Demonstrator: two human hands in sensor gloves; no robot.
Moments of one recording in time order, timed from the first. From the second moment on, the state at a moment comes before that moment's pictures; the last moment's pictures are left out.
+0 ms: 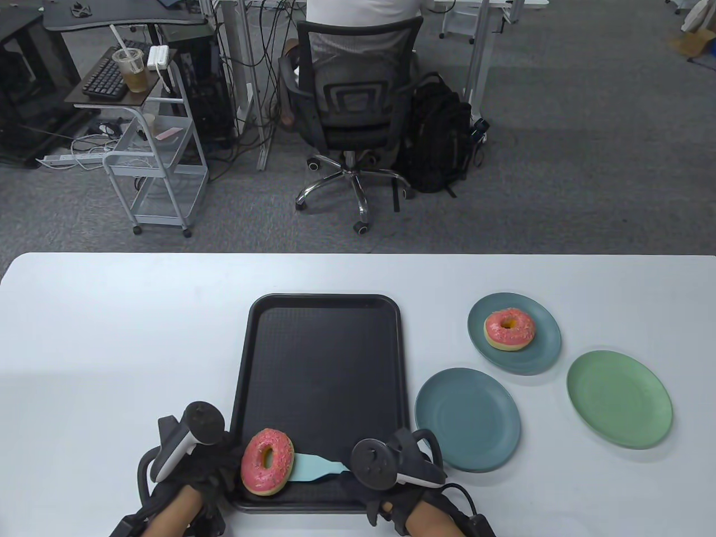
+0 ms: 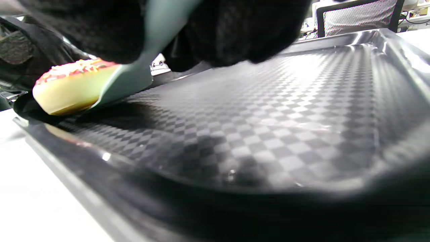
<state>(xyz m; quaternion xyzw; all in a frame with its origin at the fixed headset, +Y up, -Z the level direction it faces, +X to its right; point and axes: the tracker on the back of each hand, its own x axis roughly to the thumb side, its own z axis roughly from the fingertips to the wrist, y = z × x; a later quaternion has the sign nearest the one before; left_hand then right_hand) -0.271 -0.774 -0.292 -0.25 0.12 0.15 0.95 0.040 -0.743 -0.276 0.30 0.05 0.95 0.11</state>
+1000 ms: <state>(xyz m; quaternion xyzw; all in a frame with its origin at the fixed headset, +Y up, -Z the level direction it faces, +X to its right) -0.273 -0.774 -0.293 -0.25 0.12 0.16 0.95 0.266 -0.708 -0.261 0.02 -0.03 0.98 0.18</state>
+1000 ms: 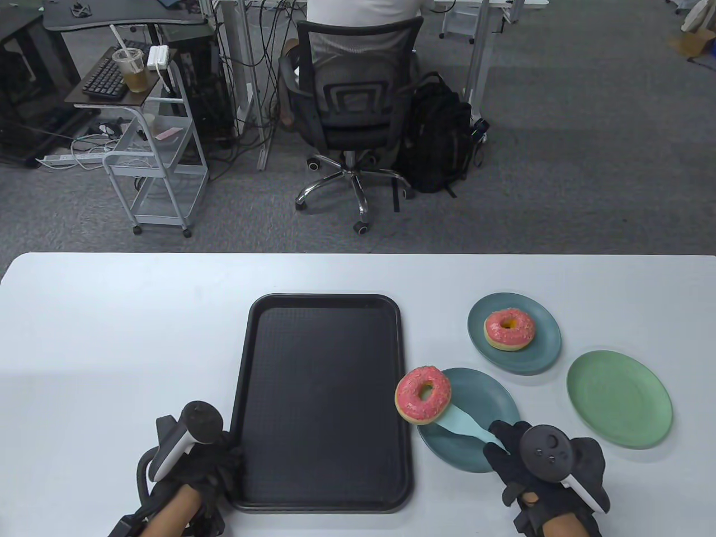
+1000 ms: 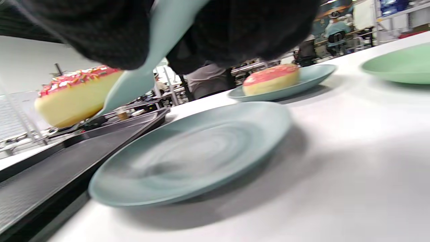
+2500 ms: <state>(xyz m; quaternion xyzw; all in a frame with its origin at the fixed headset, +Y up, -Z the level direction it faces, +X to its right) -0.274 -0.775 -0.293 -0.25 0.12 0.16 0.95 0.294 -0.709 -0.246 -0.12 -0.10 0.99 0.03</state>
